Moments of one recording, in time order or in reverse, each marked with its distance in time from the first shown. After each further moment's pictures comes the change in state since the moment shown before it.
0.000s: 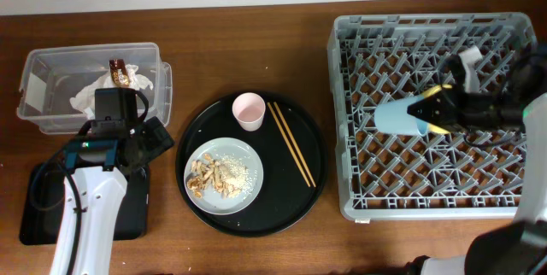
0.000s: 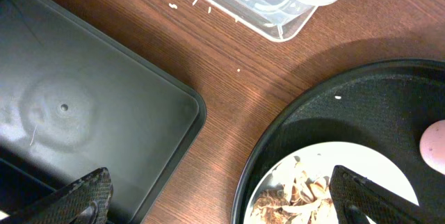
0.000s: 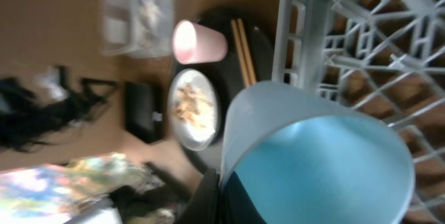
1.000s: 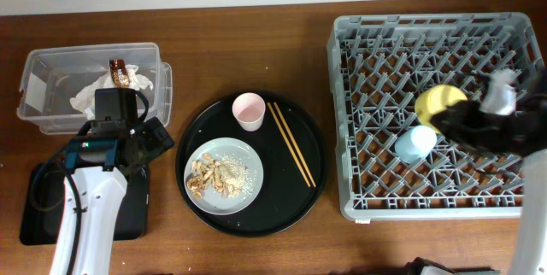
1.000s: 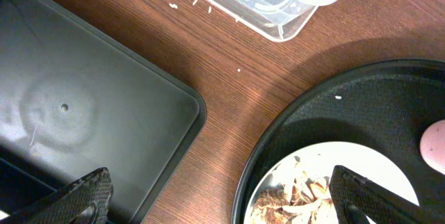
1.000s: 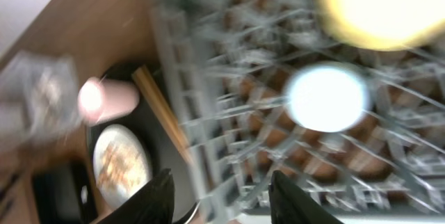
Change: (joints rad) left arm 0.000 0.000 0.000 -0.003 0.000 0.000; right arm 0.019 -0.297 -0.151 0.248 0.411 0.435
